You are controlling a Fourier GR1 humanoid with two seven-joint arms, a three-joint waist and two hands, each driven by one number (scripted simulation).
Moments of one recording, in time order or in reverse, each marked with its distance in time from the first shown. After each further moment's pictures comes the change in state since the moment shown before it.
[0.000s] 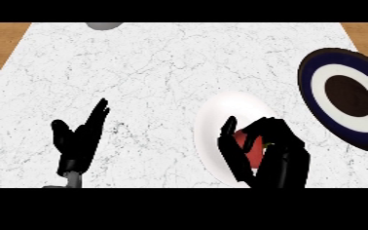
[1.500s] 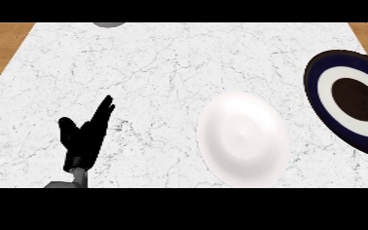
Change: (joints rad) left arm -0.027 -0.034 0.005 0.017 -0.037 -0.016 -0.012; right arm -0.203 -0.531 -0.797 0.611 -1.250 -0.349 -0.800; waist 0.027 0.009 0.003
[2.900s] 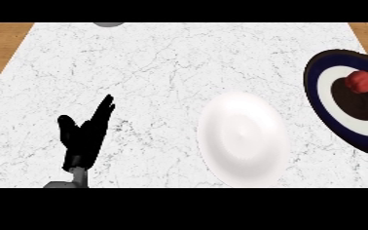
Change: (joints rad) left arm -0.001 -0.012 0.011 -0.026 -0.008 -0.009 0.040; right arm -0.256 -0.140 -0.391 0.888 -0.456 0.755 -0.679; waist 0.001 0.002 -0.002
